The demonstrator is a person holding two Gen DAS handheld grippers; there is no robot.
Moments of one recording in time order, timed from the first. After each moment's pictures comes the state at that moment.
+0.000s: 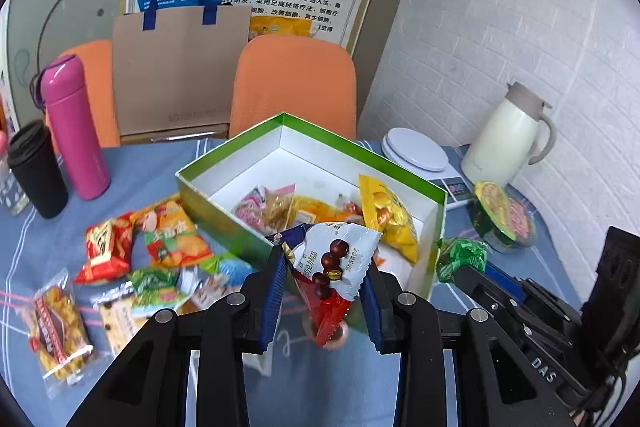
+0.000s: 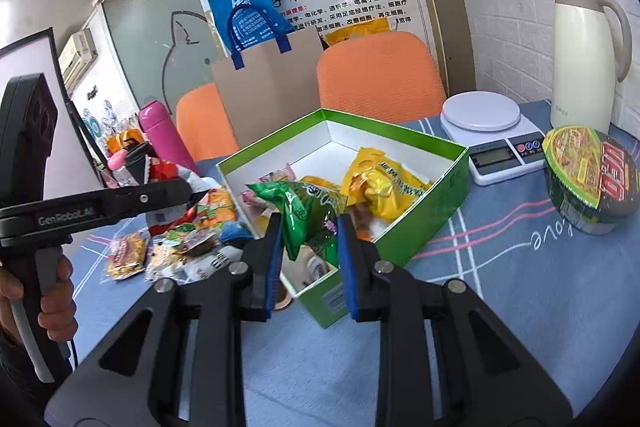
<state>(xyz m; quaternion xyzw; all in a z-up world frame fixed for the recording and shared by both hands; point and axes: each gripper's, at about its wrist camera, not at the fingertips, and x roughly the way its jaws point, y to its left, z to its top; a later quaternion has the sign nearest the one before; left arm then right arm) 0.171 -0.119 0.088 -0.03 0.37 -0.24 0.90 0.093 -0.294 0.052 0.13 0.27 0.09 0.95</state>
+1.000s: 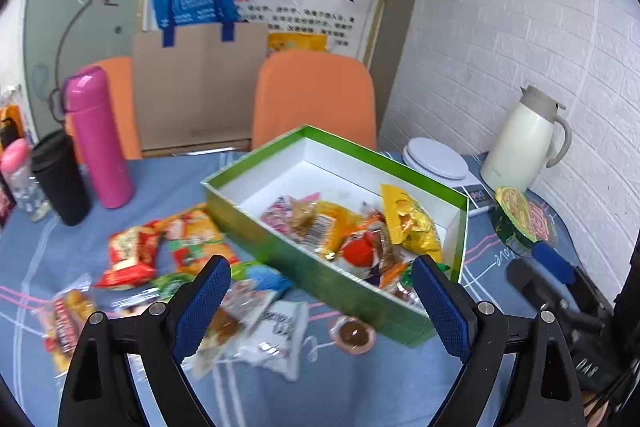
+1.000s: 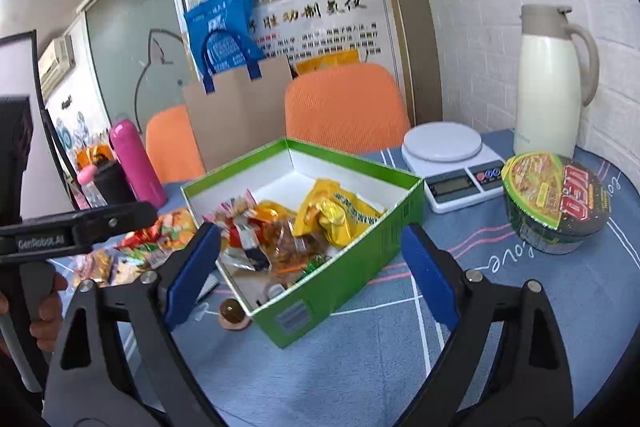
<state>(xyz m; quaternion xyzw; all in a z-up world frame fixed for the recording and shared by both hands) 0.151 -0.099 0.091 -0.02 0.34 -0.20 0.92 0.070 -0.304 0.060 0.11 0.21 0.03 0.97</state>
